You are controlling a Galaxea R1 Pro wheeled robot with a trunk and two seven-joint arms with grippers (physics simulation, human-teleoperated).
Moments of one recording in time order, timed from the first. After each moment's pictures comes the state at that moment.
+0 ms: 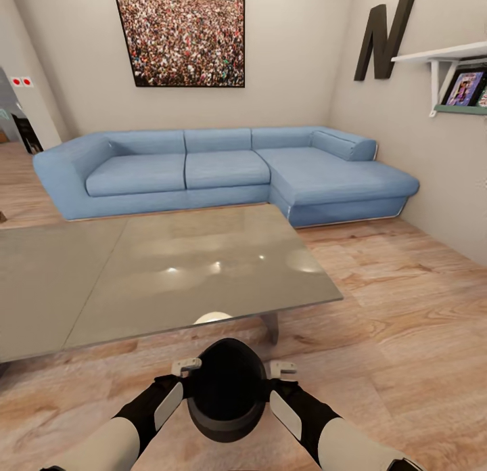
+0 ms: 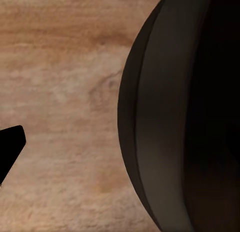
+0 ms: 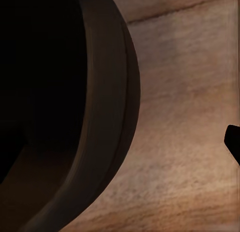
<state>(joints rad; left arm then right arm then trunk) -0.65 -0.05 -0.32 -0.38 0.51 0.34 0.27 -0.67 0.17 0.64 -0.36 -0.70 0.26 -0.29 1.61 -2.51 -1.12</state>
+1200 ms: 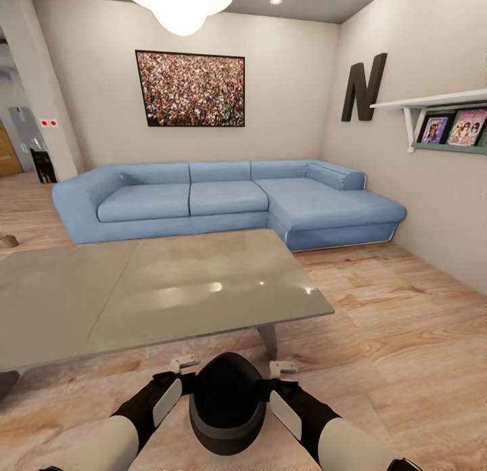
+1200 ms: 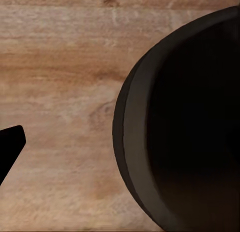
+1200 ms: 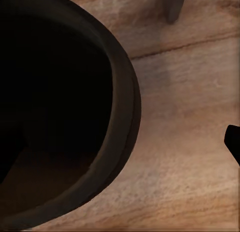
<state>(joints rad) -0.65 -0.05 -0.29 -0.41 0.52 0.35 0.27 -0.67 0.17 0.64 -0.36 -0.70 0.26 -0.29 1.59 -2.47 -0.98</state>
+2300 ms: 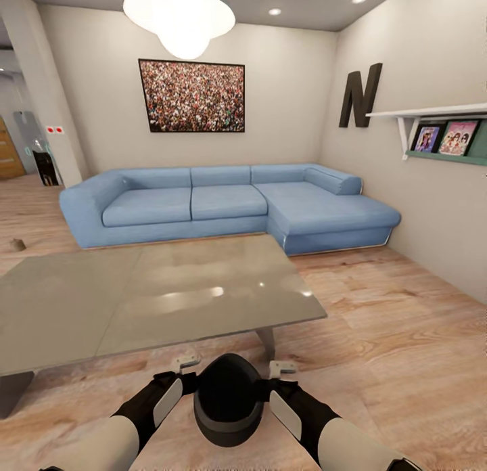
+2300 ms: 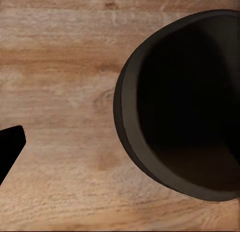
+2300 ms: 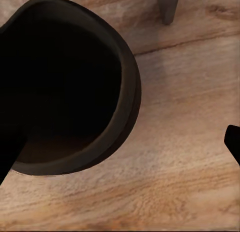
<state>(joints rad) -0.65 -0.05 -0.29 -0.41 0.52 0.35 0.27 -0.67 0.17 0.64 -0.36 -0.70 0.26 -0.29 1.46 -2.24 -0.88</state>
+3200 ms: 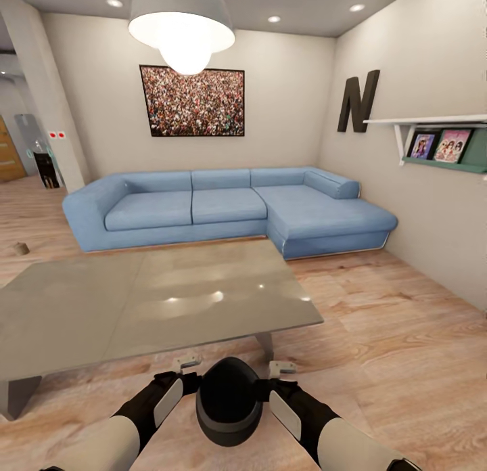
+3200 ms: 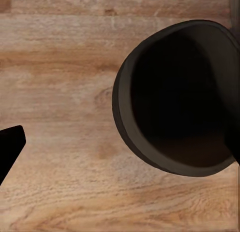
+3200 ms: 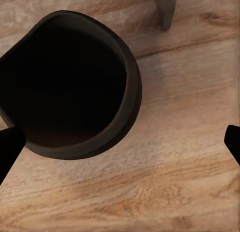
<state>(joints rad) -0.65 -0.05 -0.30 -0.41 0.52 0.35 0.27 -0.67 0.17 0.64 -0.36 -0.70 0.26 -0.29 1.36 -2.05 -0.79</state>
